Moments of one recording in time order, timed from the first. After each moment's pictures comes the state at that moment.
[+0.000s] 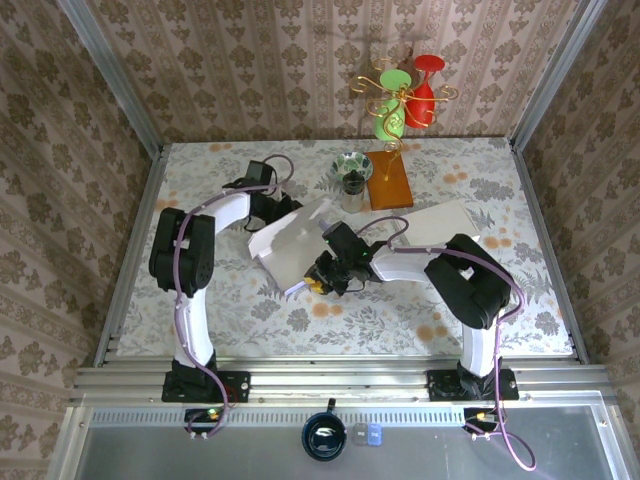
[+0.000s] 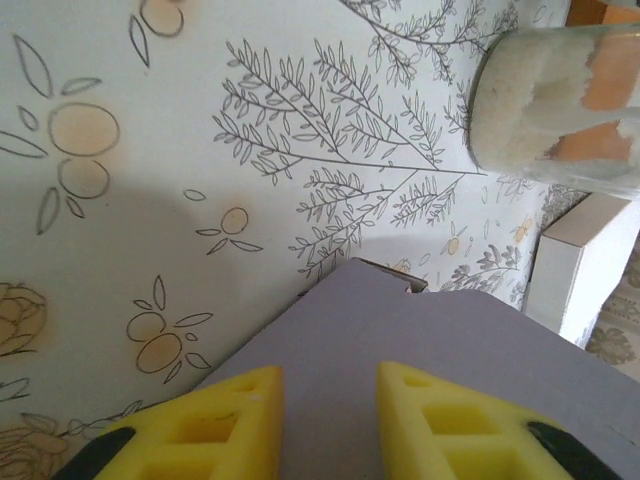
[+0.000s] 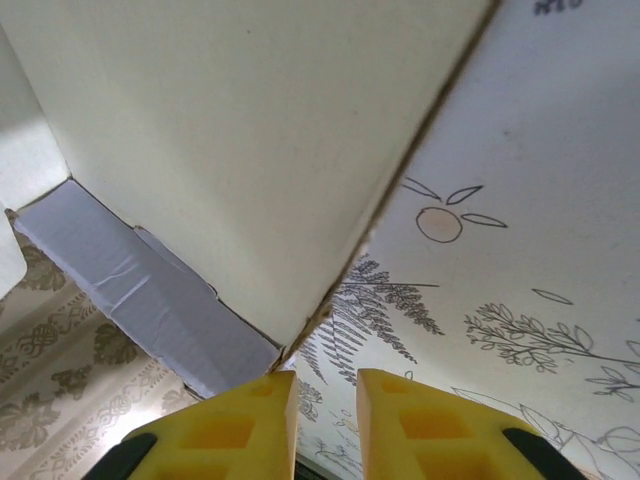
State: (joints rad) left arm -0.33 2.03 1.42 -0.48 0.60 -0.66; right arm 0.75 1.88 1.04 -0.09 -0.42 1.50
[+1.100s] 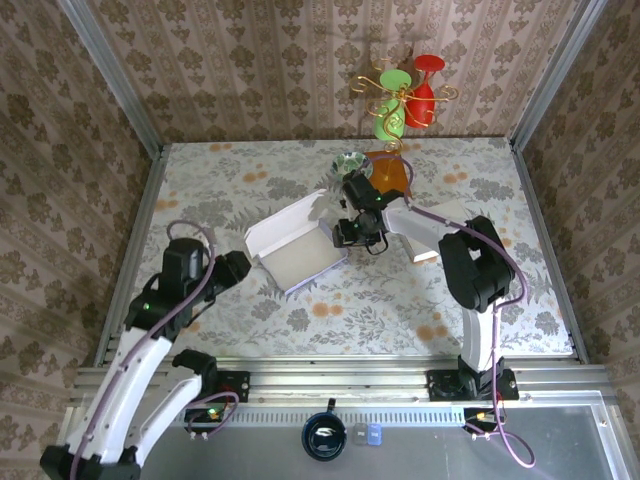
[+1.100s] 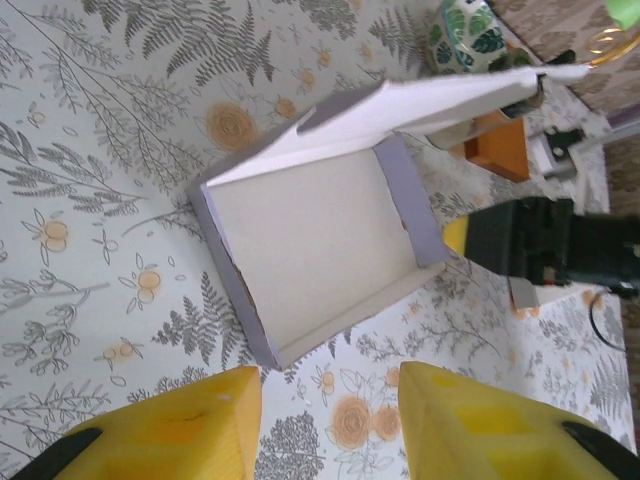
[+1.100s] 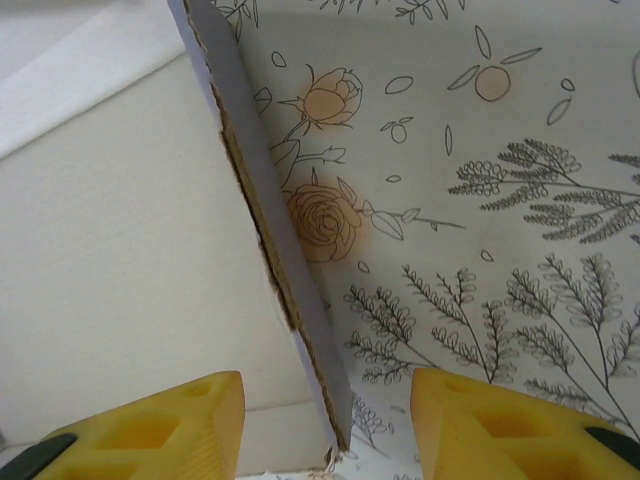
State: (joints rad) left arm -0.37 0.62 0.69 -0.73 0.17 -0.75; right arm 0.53 1.97 1.44 -0.64 -0.17 0.39
